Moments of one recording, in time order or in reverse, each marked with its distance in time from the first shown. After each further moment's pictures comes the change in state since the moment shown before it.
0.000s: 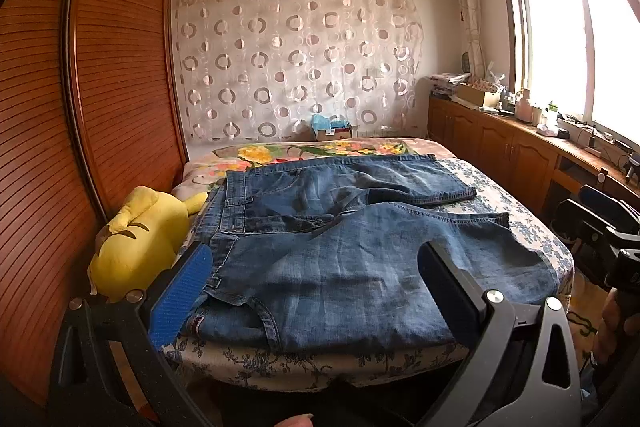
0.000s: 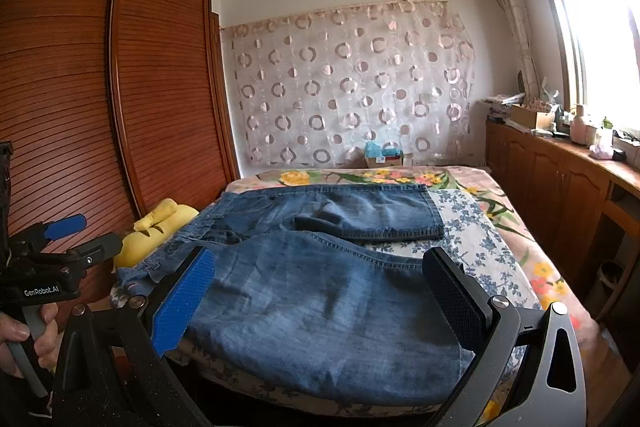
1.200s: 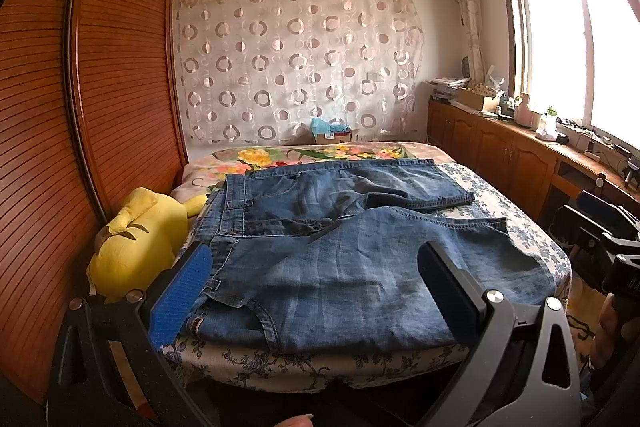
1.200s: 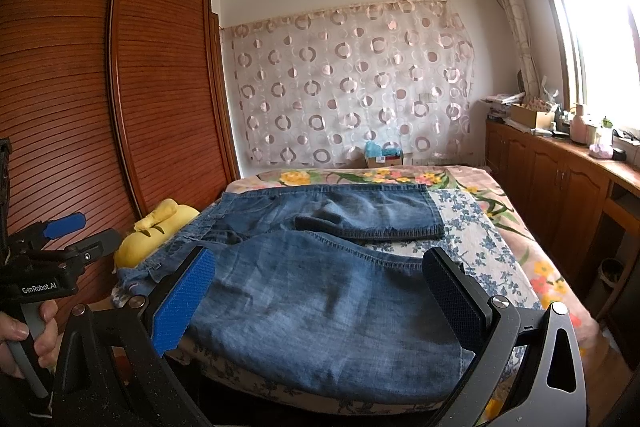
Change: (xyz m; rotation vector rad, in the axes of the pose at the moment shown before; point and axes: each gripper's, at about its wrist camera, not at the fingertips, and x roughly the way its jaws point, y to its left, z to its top) left arm -0.001 0.000 0.003 -0.005 0.000 -0.001; right arm -0.001 0.000 -0.002 0.004 0.000 0.000
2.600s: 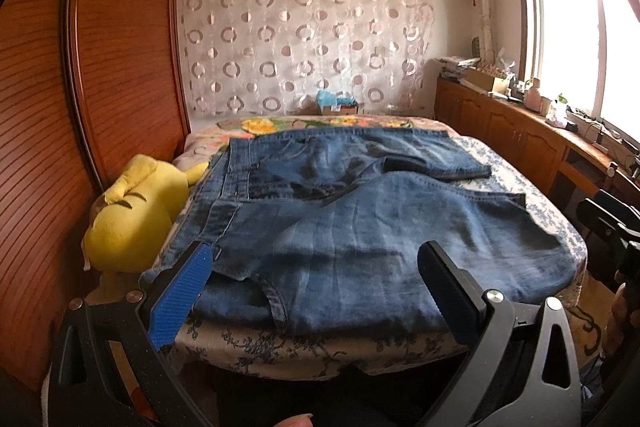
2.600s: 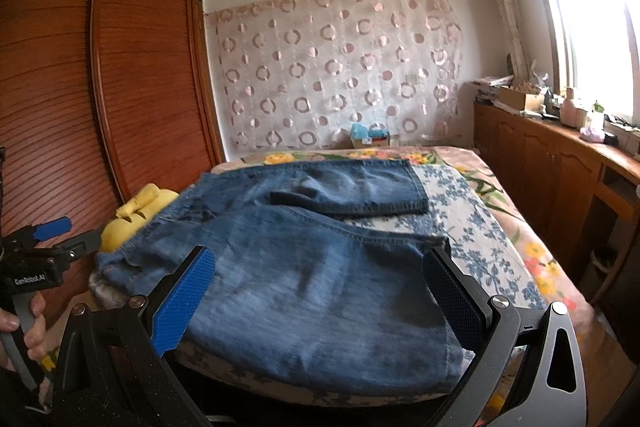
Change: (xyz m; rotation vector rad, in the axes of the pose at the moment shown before) left arm 0.037 0.009 -0.019 -0.034 0.105 0.015; right arm 0.015 -0.015 -0.013 0.017 0.065 -0.047
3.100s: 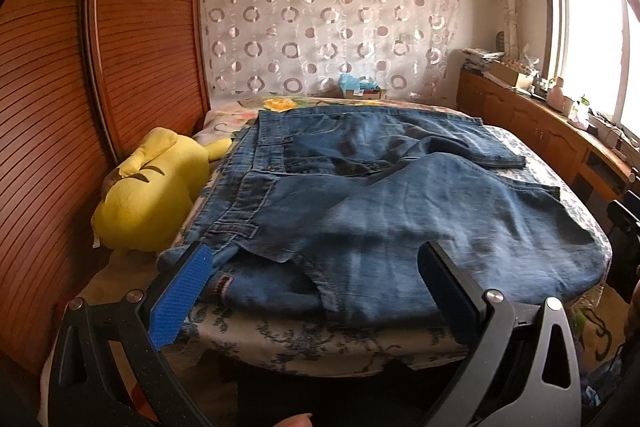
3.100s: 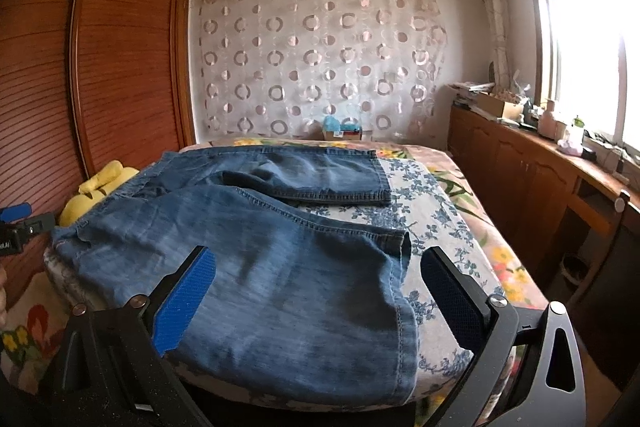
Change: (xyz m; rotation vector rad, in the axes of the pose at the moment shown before) left arm 0.023 0.042 -0.015 -0.051 0.042 0.054; right arm 0.005 0.007 0.002 -0.079 0.025 -0.108
